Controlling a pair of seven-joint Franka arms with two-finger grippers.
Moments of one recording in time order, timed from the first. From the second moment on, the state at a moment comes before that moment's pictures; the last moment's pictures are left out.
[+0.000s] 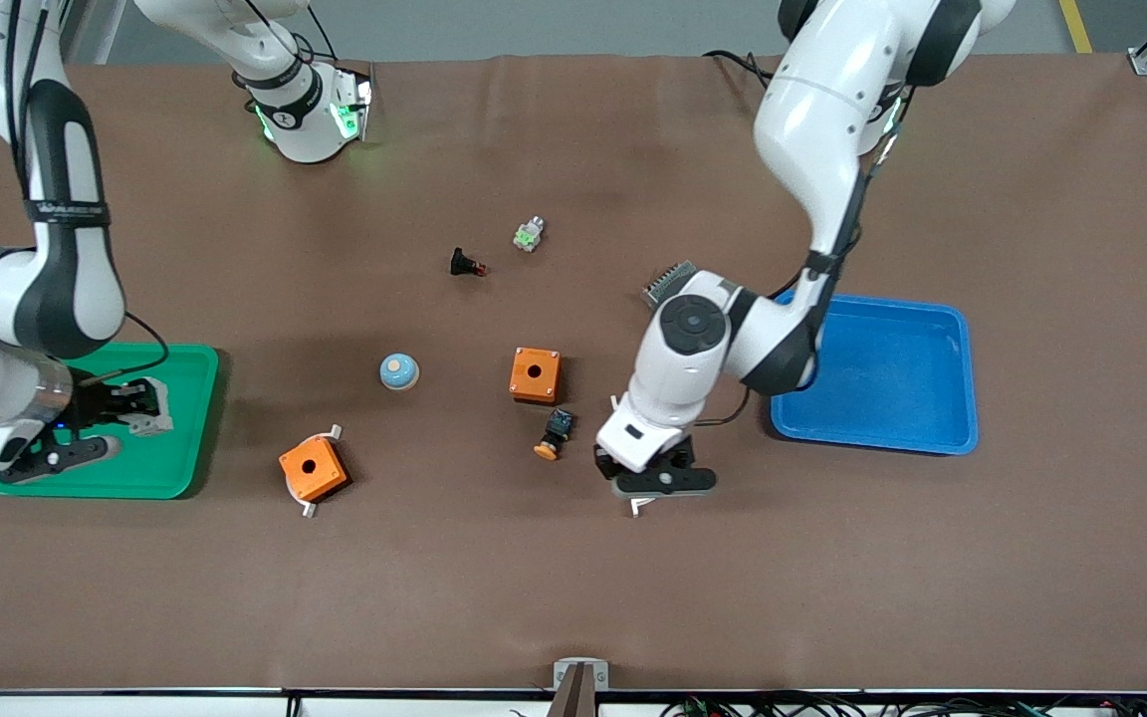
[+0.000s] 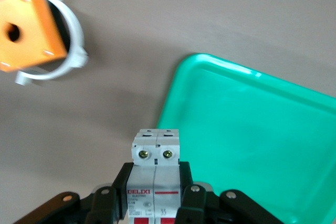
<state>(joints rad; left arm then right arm) -0.66 0.81 0.14 -1.30 -0.06 2.43 -0.63 0.11 0.44 -0.32 -1.70 0.10 2.01 -0.56</state>
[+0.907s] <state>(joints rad) -0.34 0.47 0.14 -1.79 -0.06 2.15 -0.25 -0.02 0.58 -0.32 -1.79 0.10 2.22 -0.80</state>
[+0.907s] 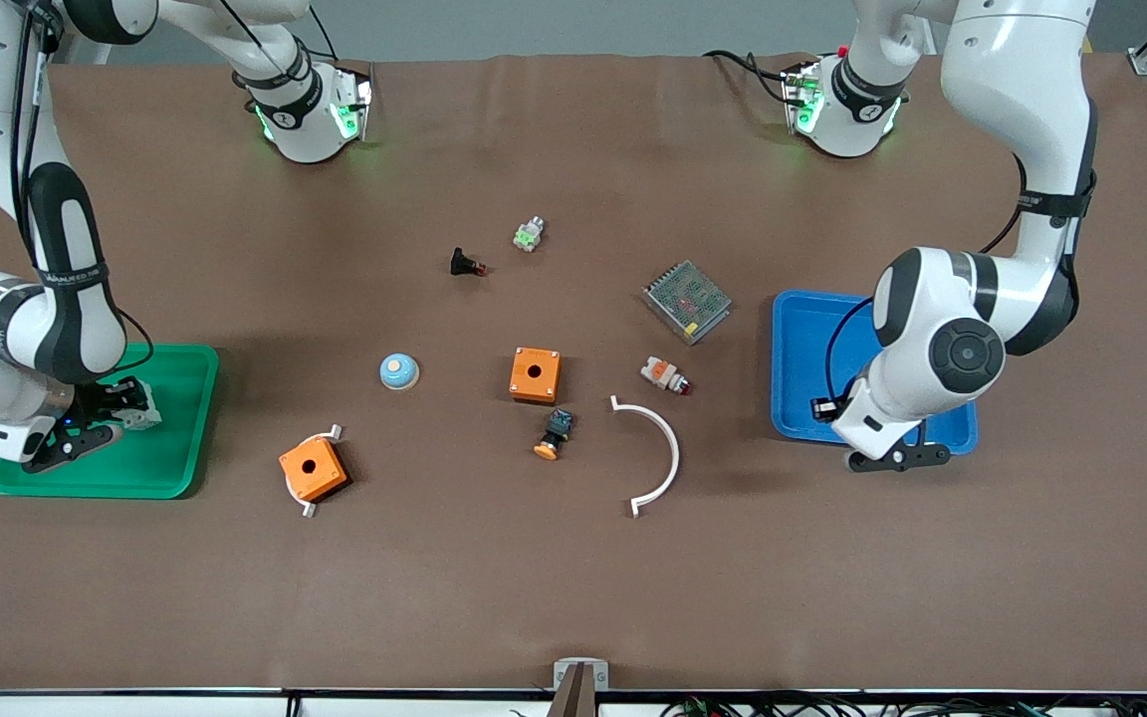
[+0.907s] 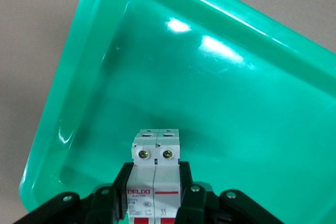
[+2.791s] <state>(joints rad) -0.32 0.25 0.14 -1.84 -0.06 2.24 -0.20 0.16 0.15 -0.30 -1.46 0.08 1.47 -0.18</state>
